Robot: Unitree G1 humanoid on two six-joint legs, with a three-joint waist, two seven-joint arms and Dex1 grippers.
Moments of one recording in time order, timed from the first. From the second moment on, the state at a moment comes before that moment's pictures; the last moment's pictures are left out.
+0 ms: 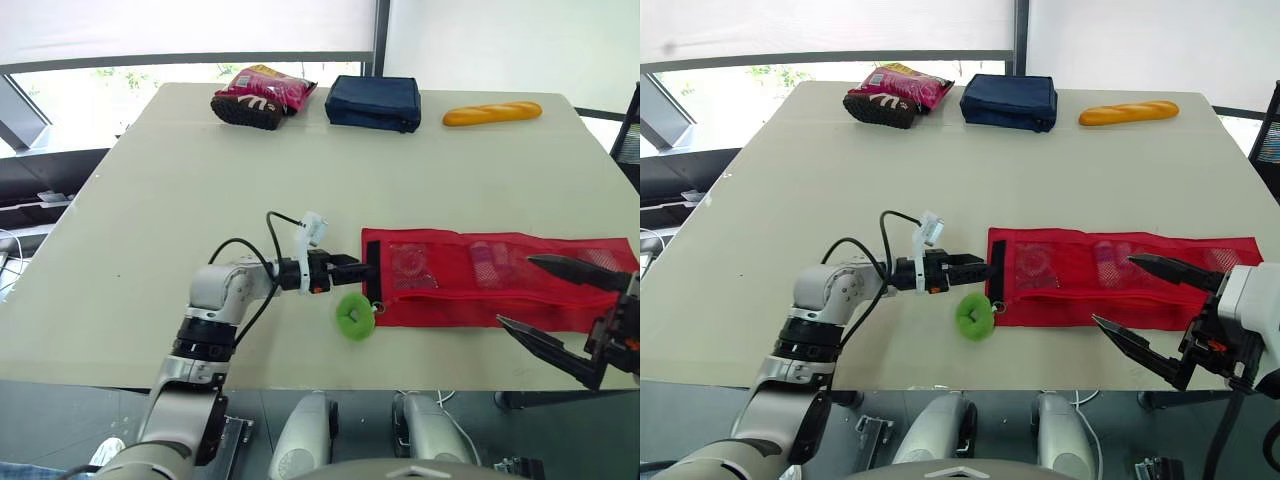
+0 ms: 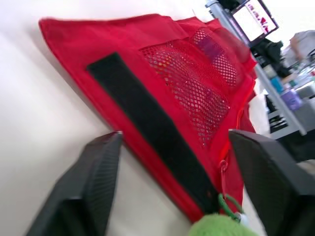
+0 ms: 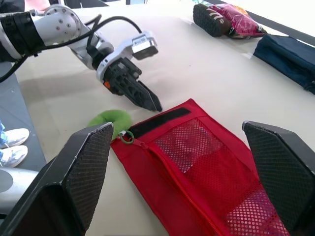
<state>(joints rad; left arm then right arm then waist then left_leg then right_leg) -0.53 0.36 -0.05 0.14 -0.61 1.04 -0.87 0.43 -0.80 -0.74 -0.91 0.91 0.52 0.84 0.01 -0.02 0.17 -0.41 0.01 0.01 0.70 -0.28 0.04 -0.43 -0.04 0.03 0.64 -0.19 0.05</state>
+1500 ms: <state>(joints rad) -0.55 0.28 0.00 0.13 -0.70 1.19 -0.75 0.23 -0.85 -0.49 -0.88 0.80 0.59 0.69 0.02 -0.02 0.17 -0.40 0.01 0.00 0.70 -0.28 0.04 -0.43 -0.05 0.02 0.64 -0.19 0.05</state>
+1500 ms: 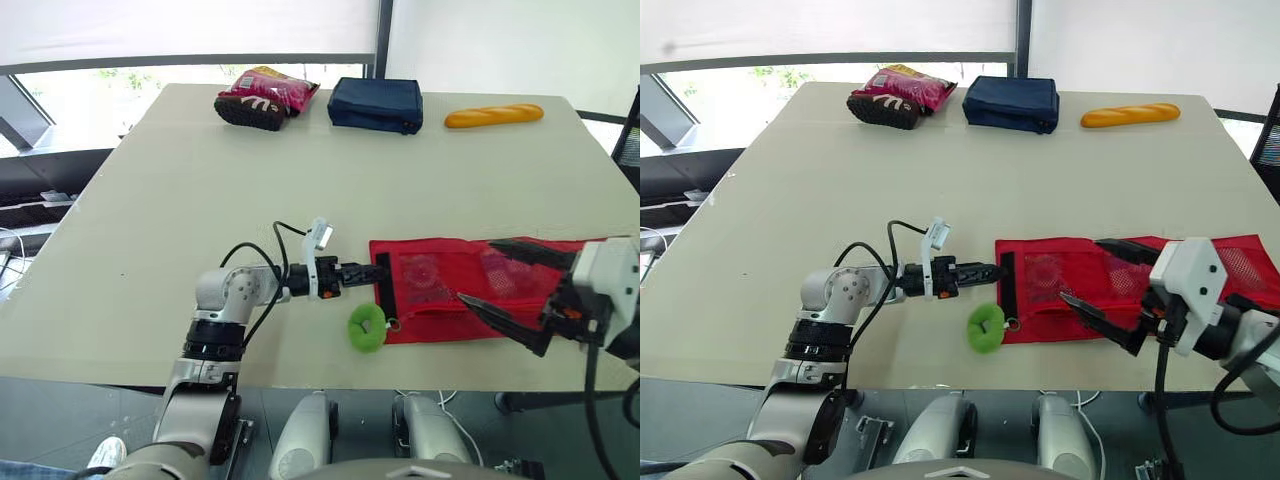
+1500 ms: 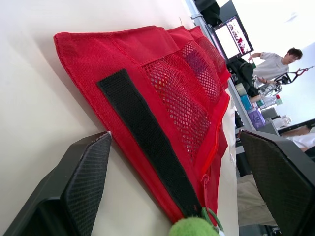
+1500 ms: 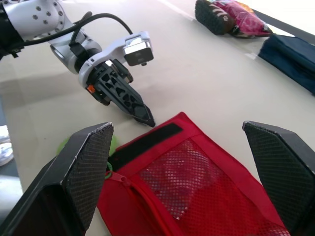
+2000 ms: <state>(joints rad) -0.60 0.16 0.08 0.22 -0.75 1.30 -0.69 0.24 -0.85 -0.52 -0.90 0.83 0.59 0.66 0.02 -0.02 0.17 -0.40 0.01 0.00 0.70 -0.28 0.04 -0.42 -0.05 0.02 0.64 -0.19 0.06</state>
